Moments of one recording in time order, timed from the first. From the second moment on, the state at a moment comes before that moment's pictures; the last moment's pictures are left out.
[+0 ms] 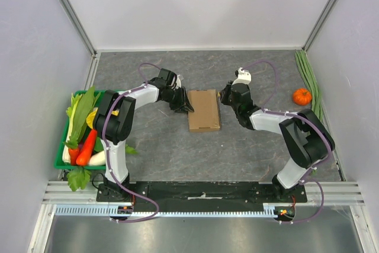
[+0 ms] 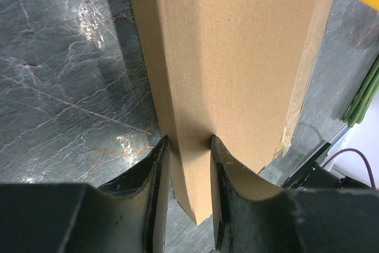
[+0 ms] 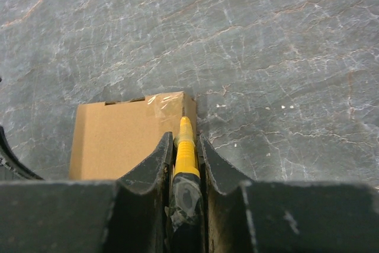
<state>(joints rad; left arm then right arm) -0.40 2.01 1.30 -0.34 0.52 -0.55 0.49 1.66 0.78 0.51 0.27 0.50</state>
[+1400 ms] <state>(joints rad) -0.38 2.05 1.33 -0.39 0.53 -0.65 0.69 1.72 0.93 0.26 0.48 0.29</state>
